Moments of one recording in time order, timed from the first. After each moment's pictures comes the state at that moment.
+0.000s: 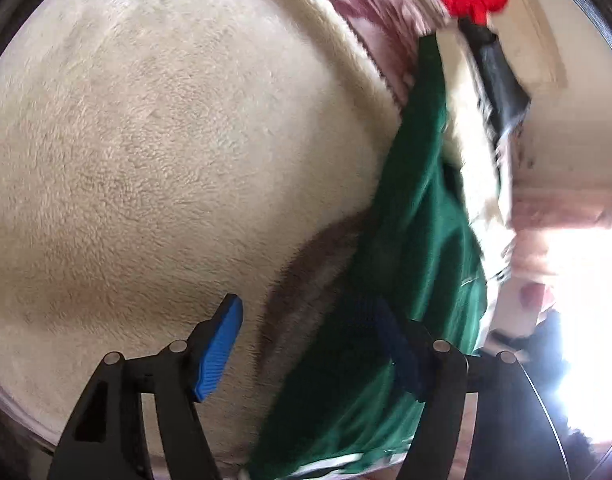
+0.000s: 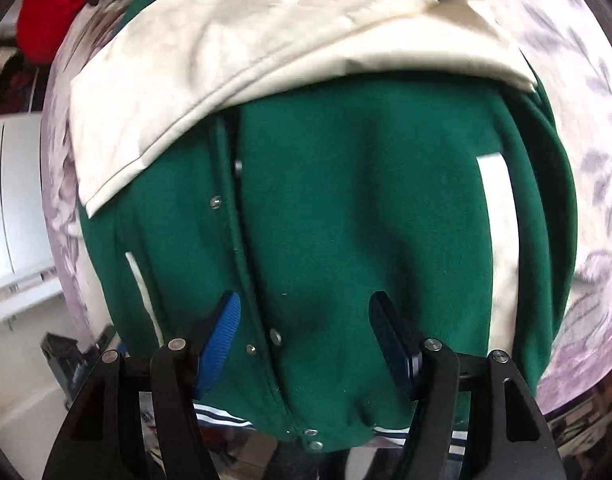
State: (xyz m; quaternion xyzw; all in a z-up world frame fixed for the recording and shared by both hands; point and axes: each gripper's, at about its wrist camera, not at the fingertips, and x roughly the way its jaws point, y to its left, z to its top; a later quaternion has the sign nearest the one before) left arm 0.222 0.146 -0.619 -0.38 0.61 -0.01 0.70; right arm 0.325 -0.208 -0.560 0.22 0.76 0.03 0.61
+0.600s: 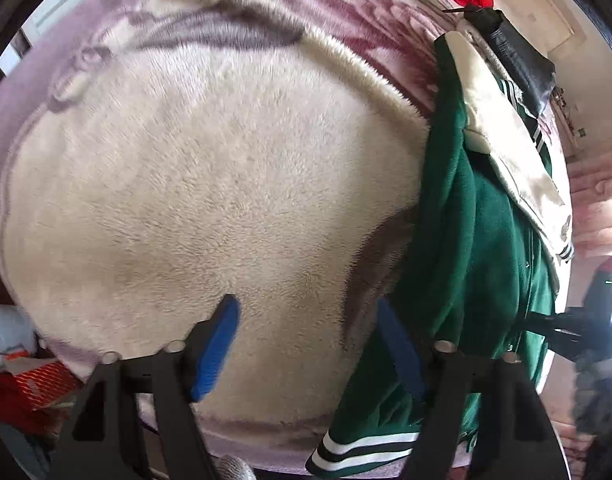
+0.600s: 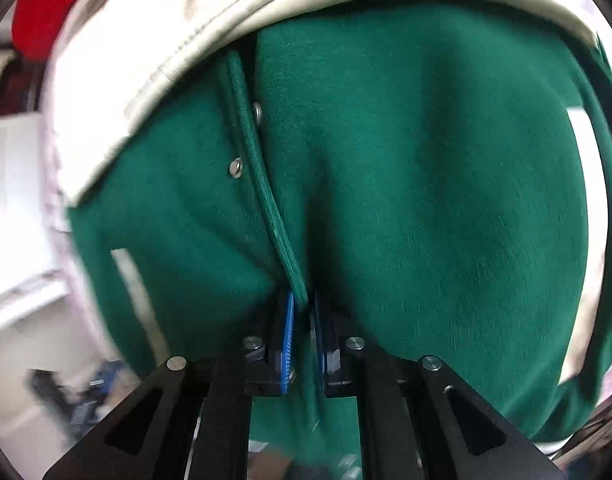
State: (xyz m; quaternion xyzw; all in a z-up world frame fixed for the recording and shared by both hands) left arm 0.204 0.134 -0.564 -0.24 0.62 0.07 0.75; right arm 0.313 -0.181 -0.593 0.26 0.77 0.06 0.58
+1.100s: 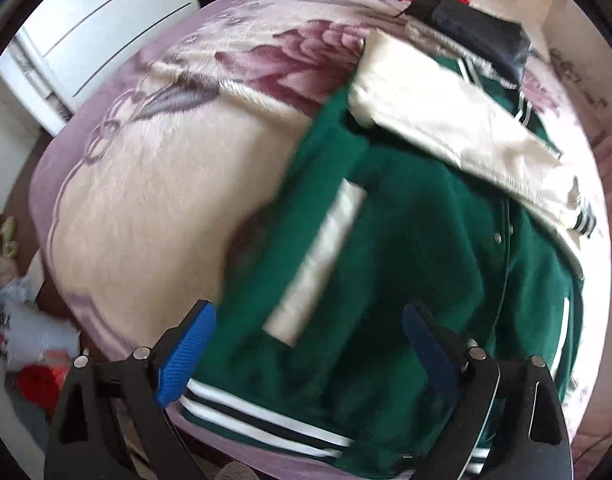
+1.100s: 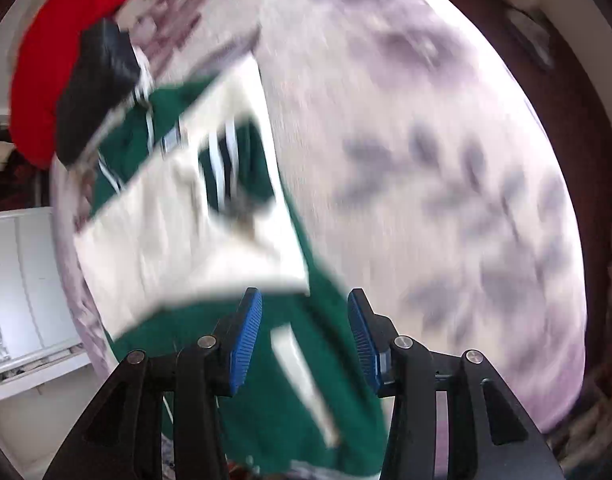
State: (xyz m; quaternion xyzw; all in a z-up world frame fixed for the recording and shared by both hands) left arm 0.189 -0.018 -0.525 -0.12 0.58 0.19 0.79; right arm 0.424 -0.468 -0.503 0.28 0.69 -0.01 0.67
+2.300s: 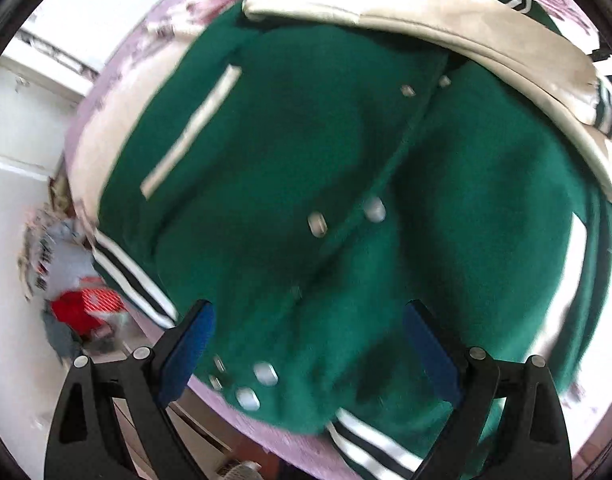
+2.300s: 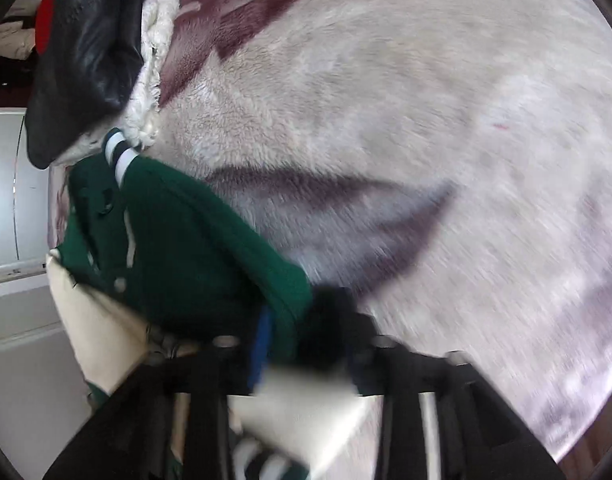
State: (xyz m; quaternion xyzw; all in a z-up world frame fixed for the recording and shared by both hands) left arm 0.195 -0.173 -0.570 -0.09 0.67 0.27 0.69; right arm 0.695 -0.404 -0.617 0.14 0.74 0.15 0.65
